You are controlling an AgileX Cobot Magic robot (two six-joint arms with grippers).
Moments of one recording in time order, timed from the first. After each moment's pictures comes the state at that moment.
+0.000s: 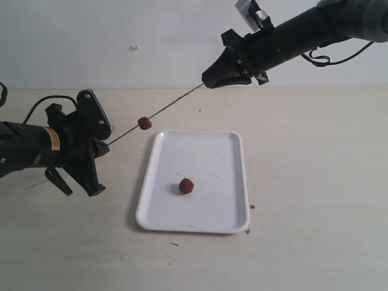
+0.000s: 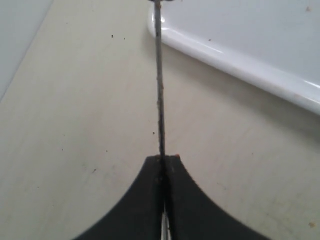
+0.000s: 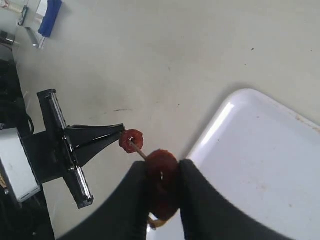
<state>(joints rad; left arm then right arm) -0.35 1.83 -0.81 0.38 -0.20 0.39 0.00 2.29 -1.92 1.08 1.22 -0.66</state>
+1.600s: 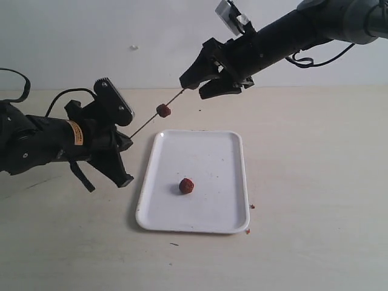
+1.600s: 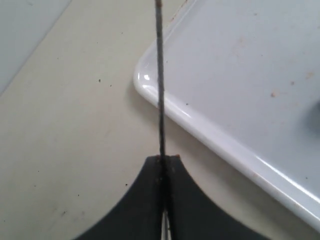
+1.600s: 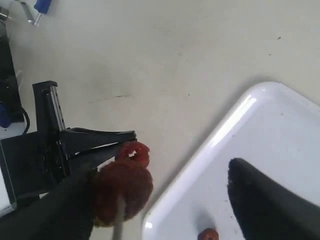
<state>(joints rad) -0.45 1.83 -0.87 0.36 -0.18 0.21 0.06 2.29 -1.92 1.04 1.21 -0.68</state>
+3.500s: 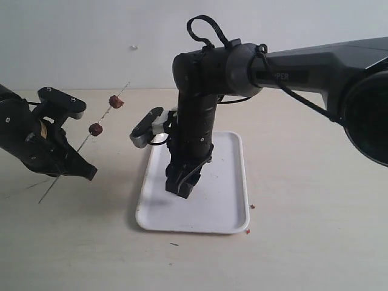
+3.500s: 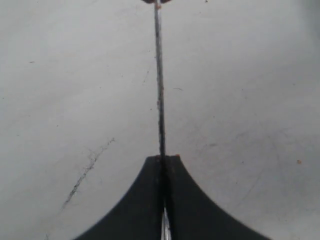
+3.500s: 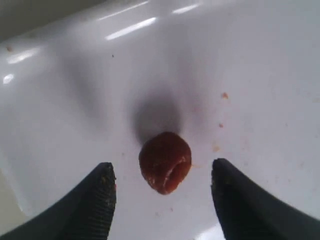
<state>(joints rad) -0.34 1.81 -0.97 0.31 0.40 -0.15 0.50 2.31 -1.80 0.09 1.09 -0.57</state>
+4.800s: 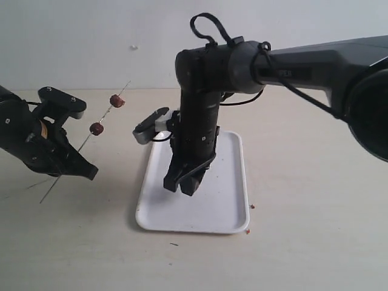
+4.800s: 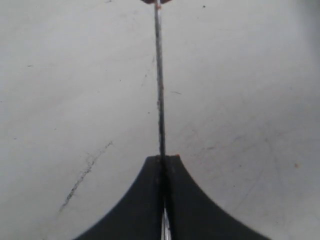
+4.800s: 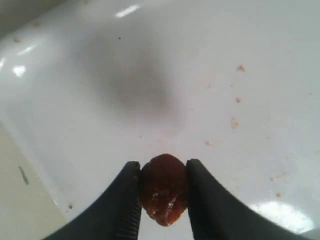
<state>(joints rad) -0.34 1.81 -0.96 0.31 0.39 -0.15 0.49 2.30 -1.80 0.13 1.16 -0.49</state>
